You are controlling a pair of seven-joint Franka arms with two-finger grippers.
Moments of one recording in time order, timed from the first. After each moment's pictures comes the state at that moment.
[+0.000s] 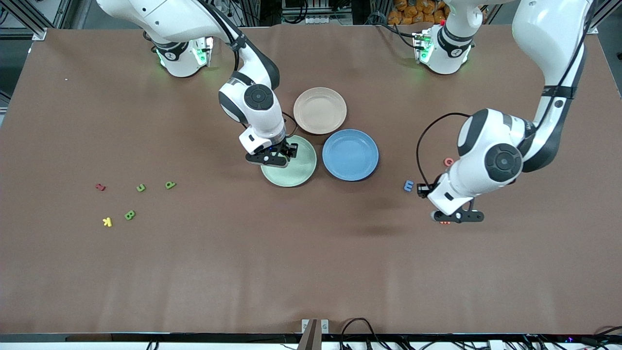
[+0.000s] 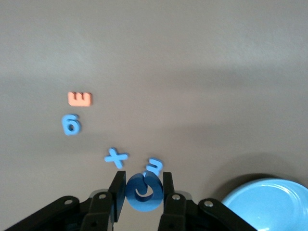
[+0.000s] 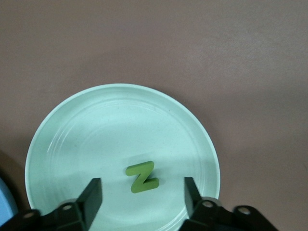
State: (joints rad) left arm 0.05 0.46 -0.40 -1.73 0.11 2.07 -0.35; right arm 0.45 0.46 0.29 -2.01 -0.22 2.48 1.06
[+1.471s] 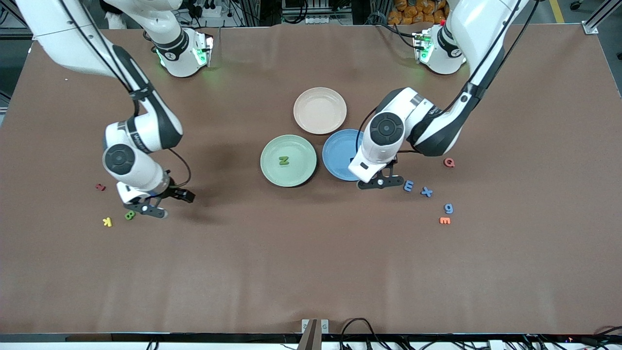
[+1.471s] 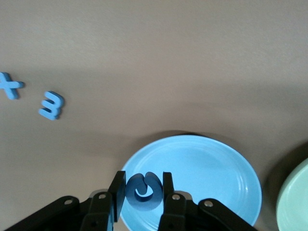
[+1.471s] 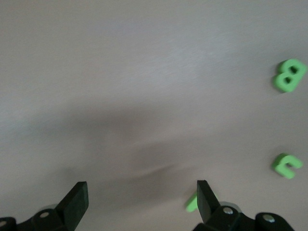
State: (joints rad) left arm -0.21 0.51 -0.46 -1.78 0.22 2.10 -0.83; right arm -0.14 0.46 0.27 -2.04 -0.28 2.44 0.60
